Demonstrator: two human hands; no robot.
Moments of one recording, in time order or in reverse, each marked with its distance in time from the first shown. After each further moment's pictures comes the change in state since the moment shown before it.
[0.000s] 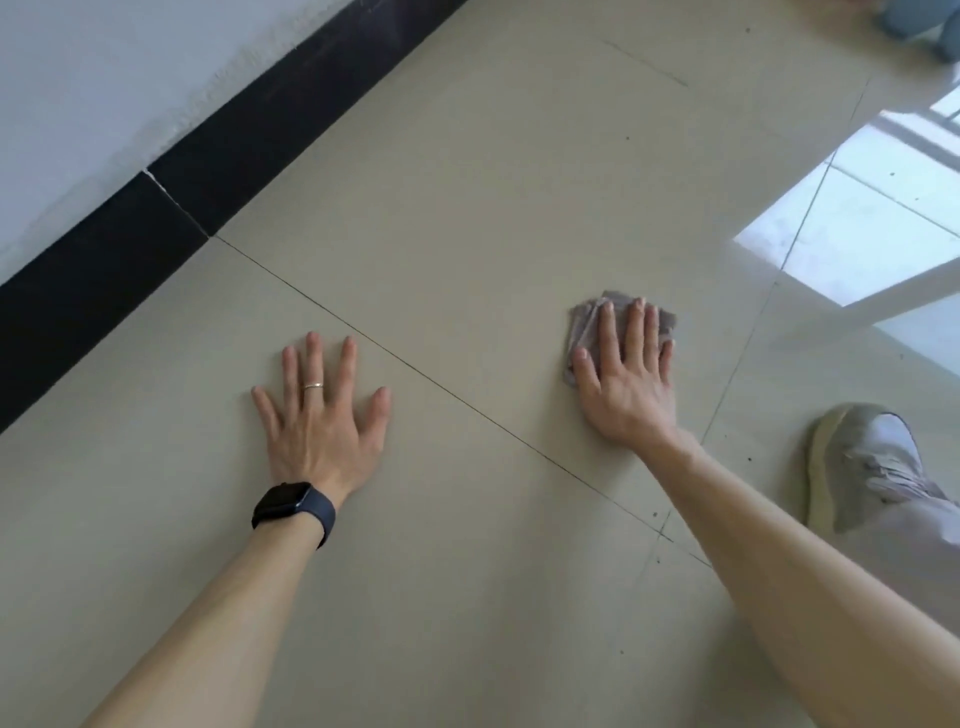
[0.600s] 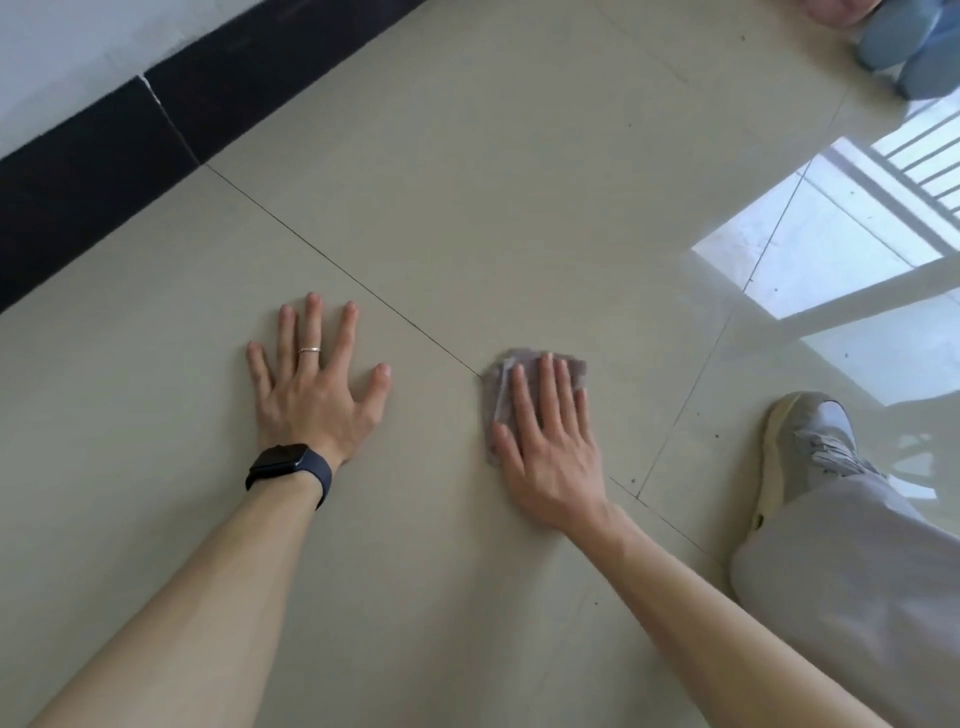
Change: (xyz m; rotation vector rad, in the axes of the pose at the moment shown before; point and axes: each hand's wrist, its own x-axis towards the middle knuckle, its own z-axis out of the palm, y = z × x) left_hand -0.012 -0.010 0.006 -0.053 0.026 0.028; right_hand -0.106 -0.045 0.041 -0.114 -0.043 -0.263
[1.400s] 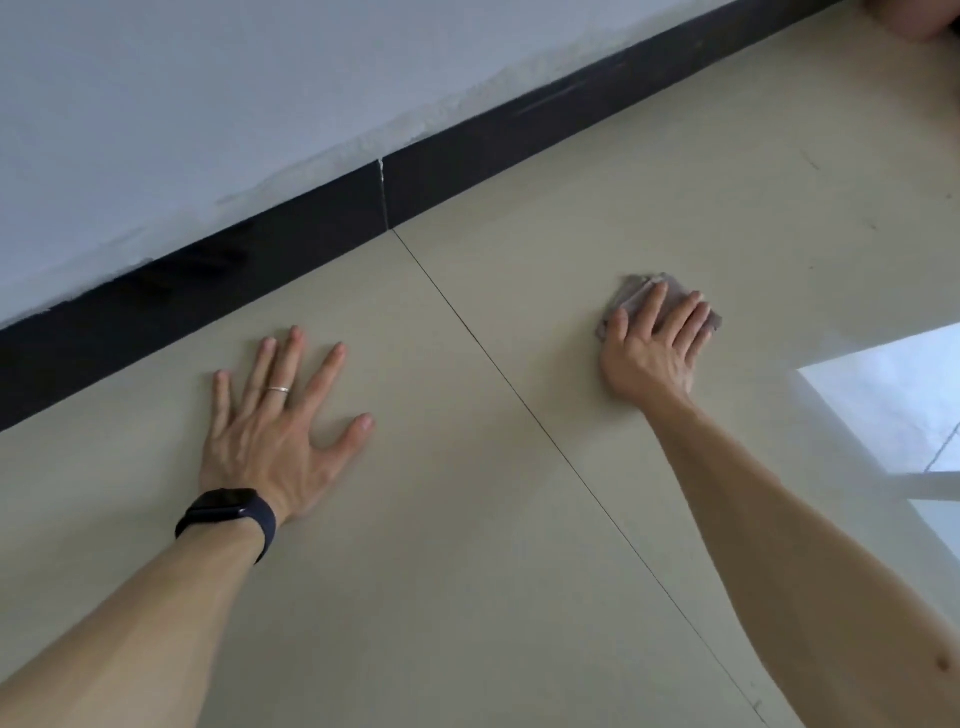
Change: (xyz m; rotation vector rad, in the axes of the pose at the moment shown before) left_hand 0.022 -0.129 -0.048 0.109 0.003 -0.168; right_hand 0.254 -0.054 -0.054 0.066 0.051 0.299
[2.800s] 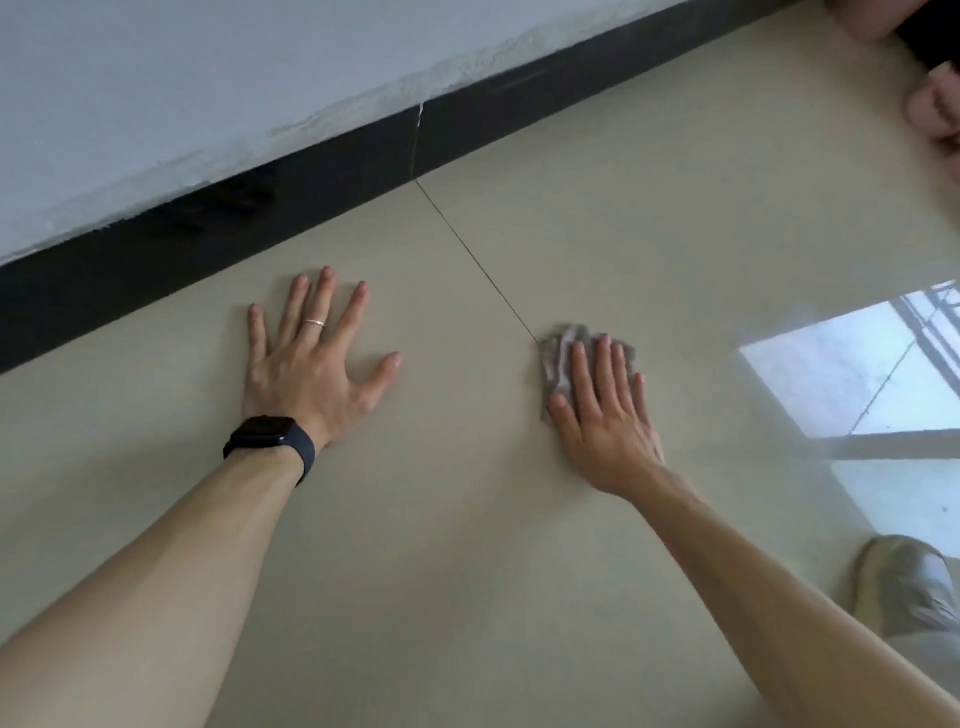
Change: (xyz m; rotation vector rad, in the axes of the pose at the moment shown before) left_hand 0.001 -0.011 0.004 -0.116 0.036 0.060; right_hand -0.155 0.028 0.030 -0.235 -0.084 -0.423
